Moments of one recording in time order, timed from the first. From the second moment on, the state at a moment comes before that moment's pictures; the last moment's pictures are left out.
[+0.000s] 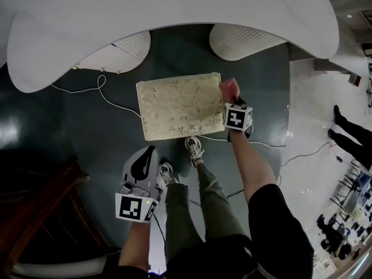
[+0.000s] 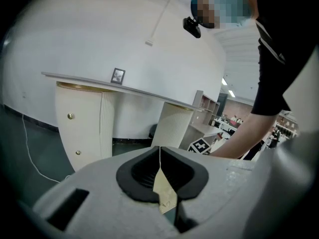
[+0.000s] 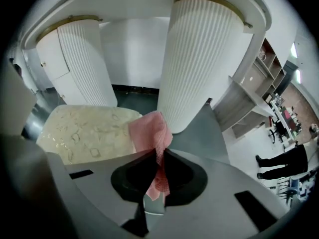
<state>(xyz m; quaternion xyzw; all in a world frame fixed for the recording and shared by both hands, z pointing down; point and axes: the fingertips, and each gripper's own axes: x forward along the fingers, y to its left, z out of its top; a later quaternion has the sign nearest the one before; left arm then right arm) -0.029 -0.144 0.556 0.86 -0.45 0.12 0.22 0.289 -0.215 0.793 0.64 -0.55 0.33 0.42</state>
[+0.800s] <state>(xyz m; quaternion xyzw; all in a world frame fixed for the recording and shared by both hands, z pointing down) -0.133 -0.085 0.554 0.83 -0.49 0.12 0.23 0.036 -0.182 0.762 0.57 -0.68 0.37 0.28</state>
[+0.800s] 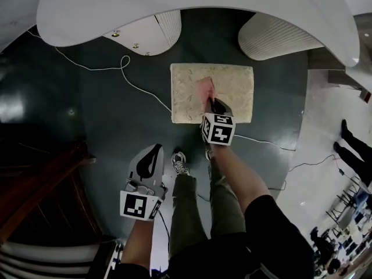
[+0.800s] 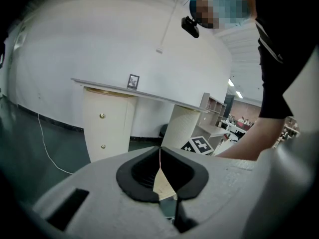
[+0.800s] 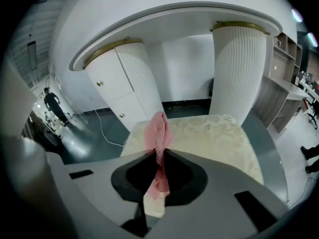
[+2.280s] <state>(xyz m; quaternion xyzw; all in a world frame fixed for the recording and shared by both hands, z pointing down) -0.069 -0.088 0.566 0.86 -0.44 0.13 0.23 0.170 -0.156 0.803 0.62 -0.60 0.38 0.32</state>
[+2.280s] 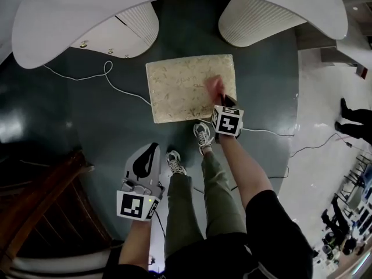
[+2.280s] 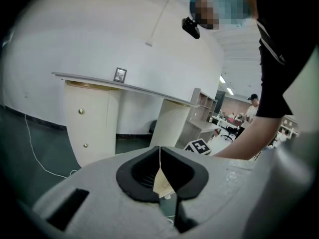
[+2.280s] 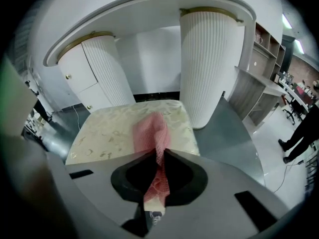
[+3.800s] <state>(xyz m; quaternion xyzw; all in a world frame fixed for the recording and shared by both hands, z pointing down) -0.135 -0.047 0.563 0.85 -0.46 0.13 0.22 0.019 -0.098 0.779 0.57 -0.68 0.39 0.26</state>
